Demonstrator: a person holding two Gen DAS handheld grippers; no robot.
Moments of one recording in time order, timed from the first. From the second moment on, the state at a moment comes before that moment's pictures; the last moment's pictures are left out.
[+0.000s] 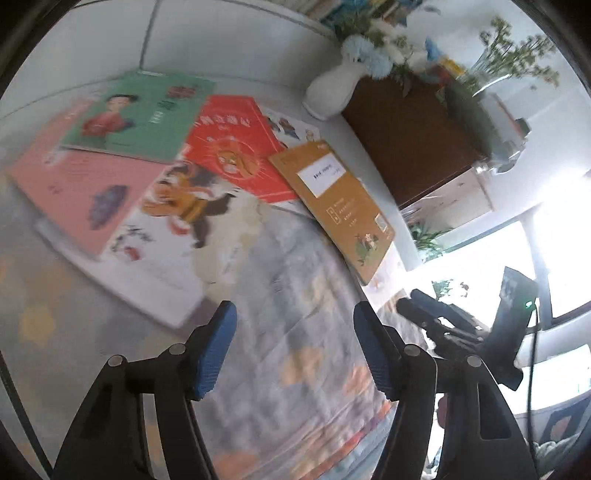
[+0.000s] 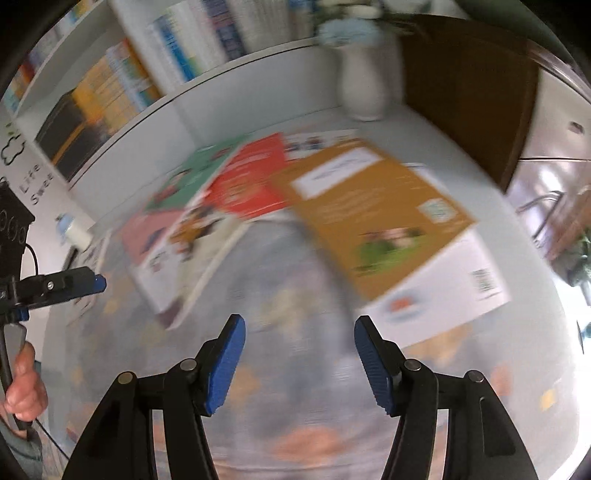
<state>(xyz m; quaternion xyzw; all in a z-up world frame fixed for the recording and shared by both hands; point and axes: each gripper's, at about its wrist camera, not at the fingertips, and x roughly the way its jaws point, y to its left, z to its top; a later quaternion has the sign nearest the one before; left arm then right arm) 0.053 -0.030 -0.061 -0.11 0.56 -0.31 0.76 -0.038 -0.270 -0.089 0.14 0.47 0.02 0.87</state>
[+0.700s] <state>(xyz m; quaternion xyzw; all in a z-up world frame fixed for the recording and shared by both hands) 0.191 0.123 -0.074 -0.17 0.54 -0.10 0.82 0.162 -0.152 -0.088 0.11 0.47 0.19 0.85</state>
